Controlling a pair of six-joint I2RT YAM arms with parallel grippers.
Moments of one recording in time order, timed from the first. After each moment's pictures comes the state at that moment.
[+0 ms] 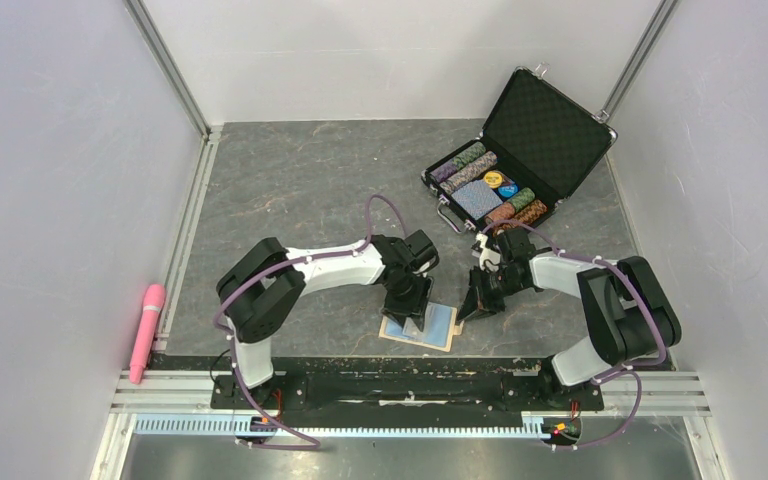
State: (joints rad) left arm -0.97 1.86 1.19 -0.66 0.25 -0.67; right arm 0.27 1.53 0.58 -0.38 -0.69 0.31
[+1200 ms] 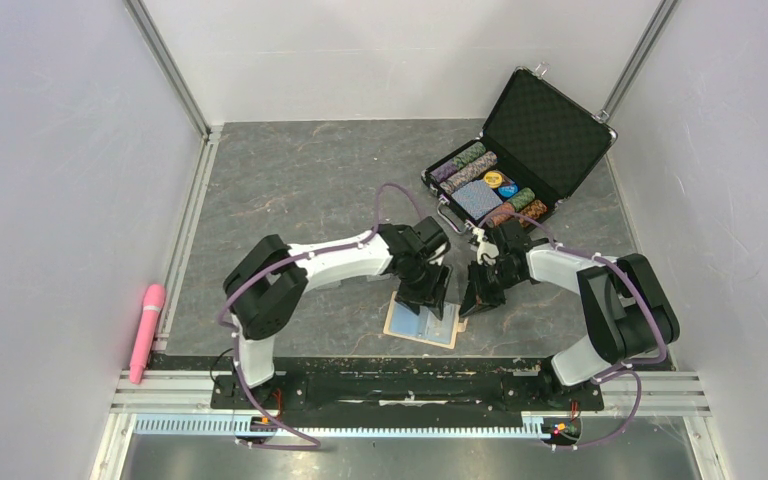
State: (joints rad) left arm -0.98 1.91 1.33 -0.65 0.30 -0.61; right arm 0.29 1.55 0.66 -0.46 -0.61 0.28
